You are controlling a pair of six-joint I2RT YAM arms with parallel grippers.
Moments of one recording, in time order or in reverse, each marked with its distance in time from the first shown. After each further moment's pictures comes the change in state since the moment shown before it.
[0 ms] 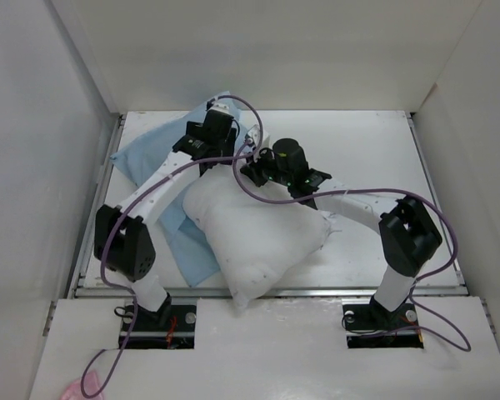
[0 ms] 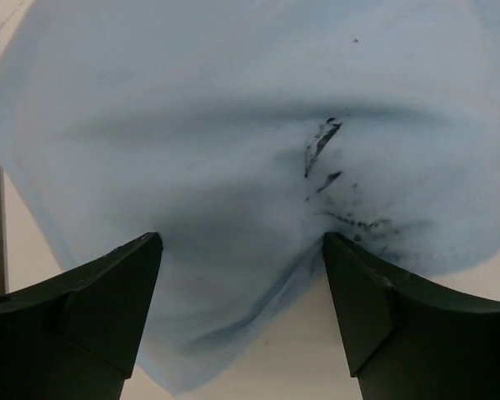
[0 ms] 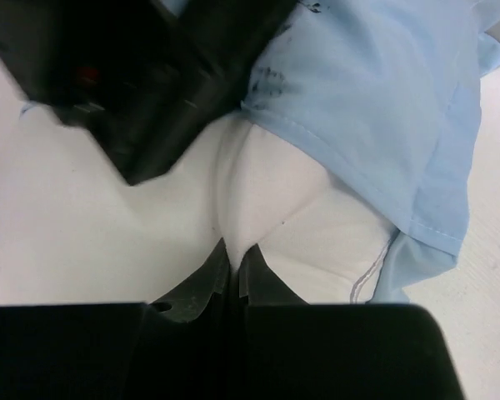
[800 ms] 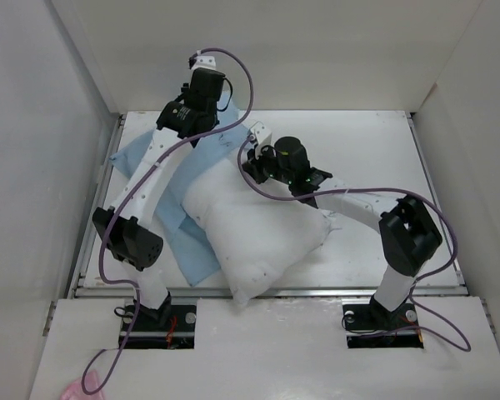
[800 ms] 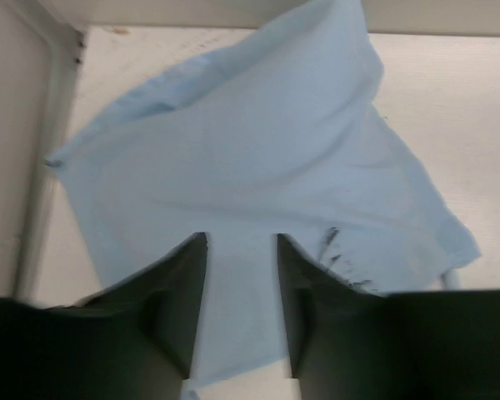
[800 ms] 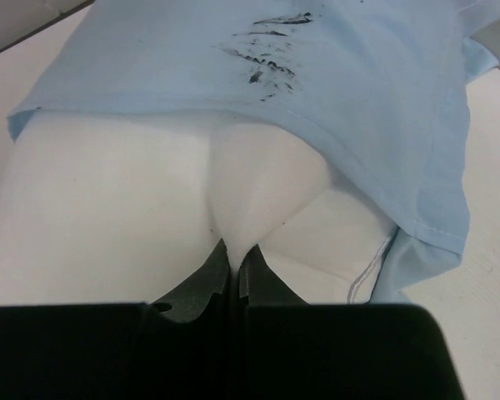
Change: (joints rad) left arm 0.025 0.124 0.520 -0.238 -0.085 -0.087; right arm -0.015 0.010 0.006 0.033 0.002 0.020
